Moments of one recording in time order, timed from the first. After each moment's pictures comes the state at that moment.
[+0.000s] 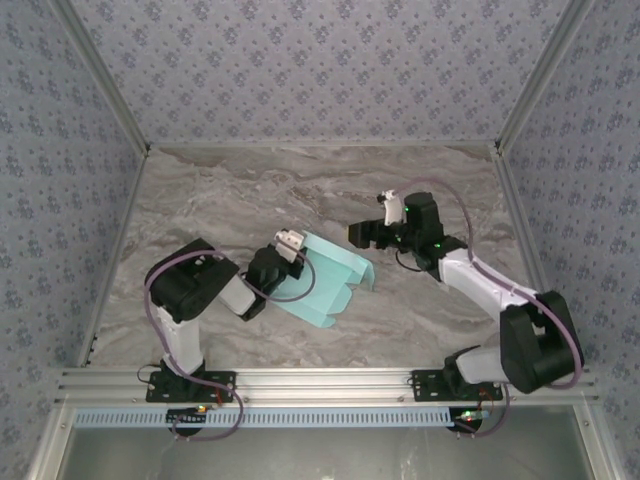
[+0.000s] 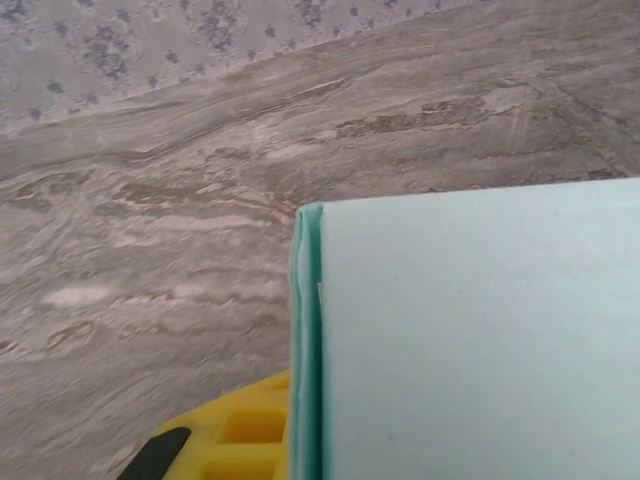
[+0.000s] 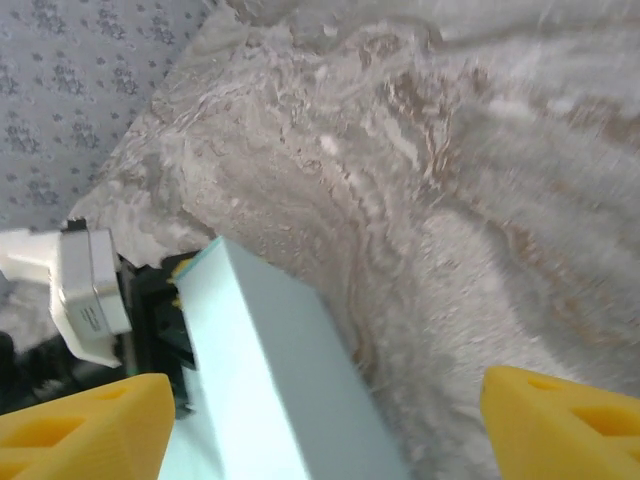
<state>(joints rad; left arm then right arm) -0.69 1.88 0.47 1.16 -0.17 0.02 0.38 1.32 0.75 0.04 -0.47 0.26</state>
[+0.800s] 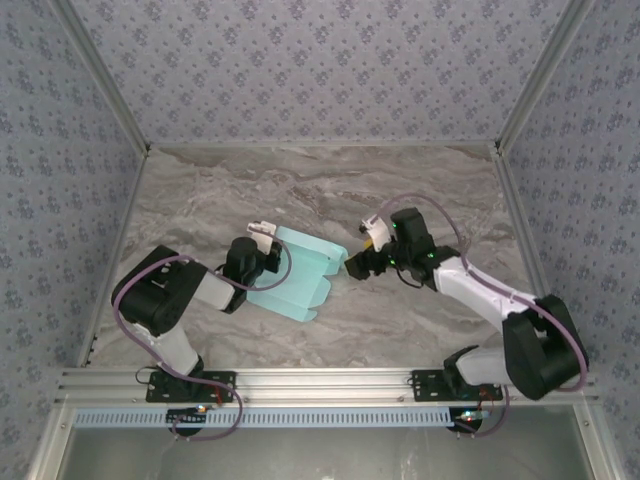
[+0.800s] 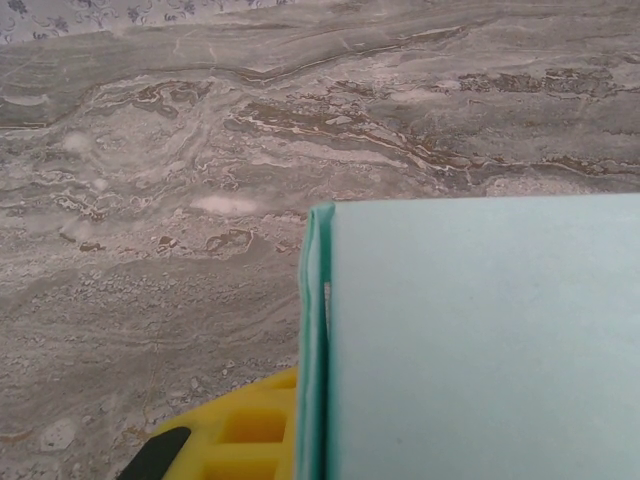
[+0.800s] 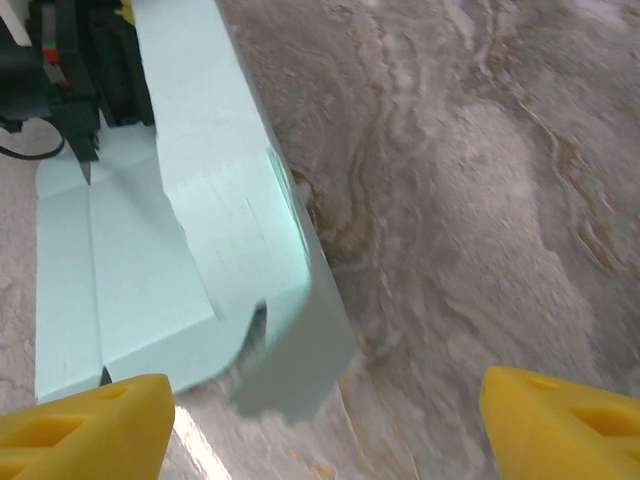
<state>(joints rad) -0.52 1.73 0.43 0.93 -0.07 -0.08 0.48 1.34 0.76 -0.17 -0.41 -0.09</state>
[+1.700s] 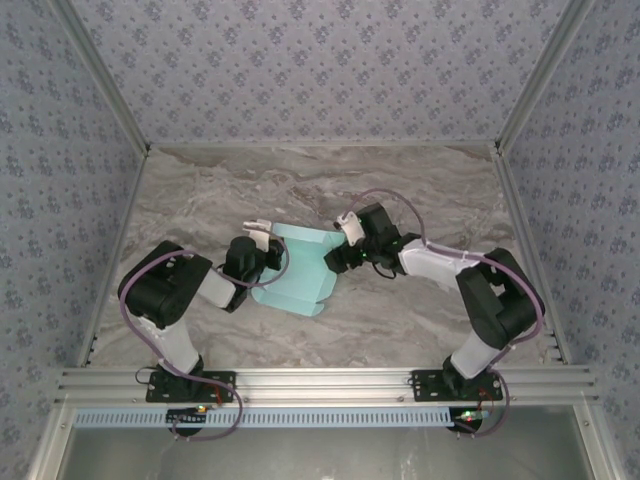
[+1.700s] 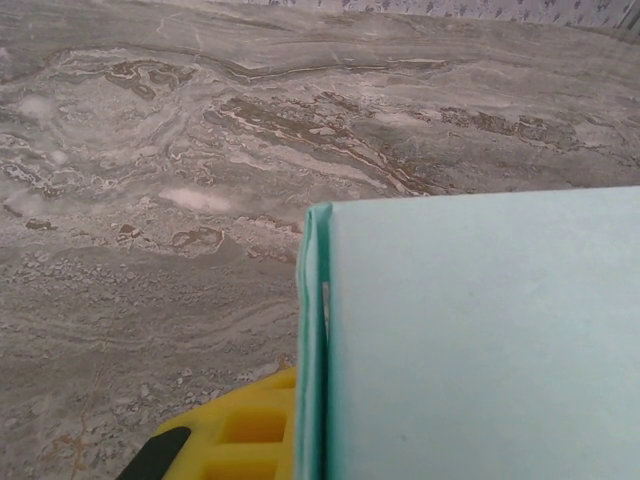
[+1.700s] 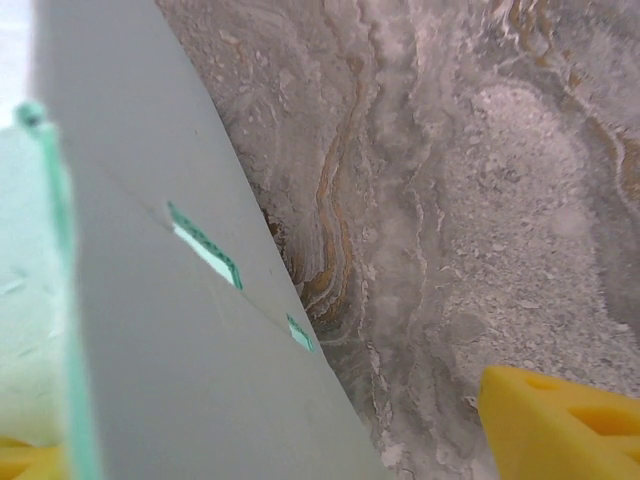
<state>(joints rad) -0.50 1.78 0.44 1.00 0.00 -0.25 0.58 1.61 0.88 -0.08 -0.27 -0.01</state>
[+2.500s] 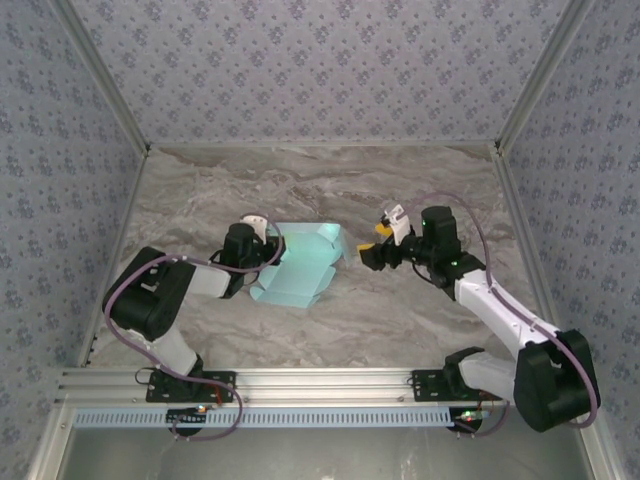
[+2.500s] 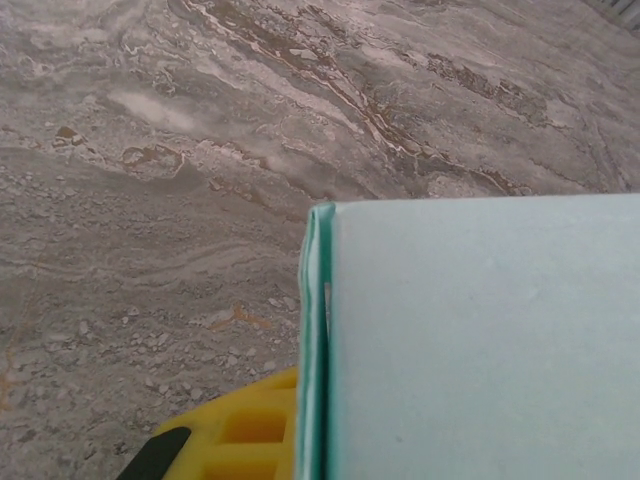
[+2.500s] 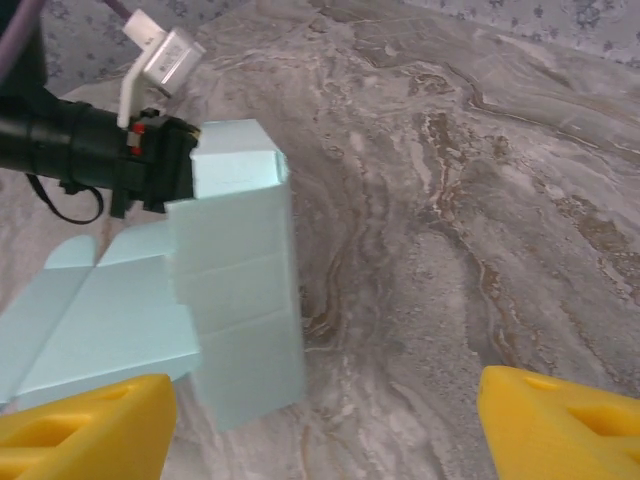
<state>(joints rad) -0.44 1.68 0.54 0.63 0.18 -0.42 0.33 1.16 0.65 -0.01 -0.57 -0.16</state>
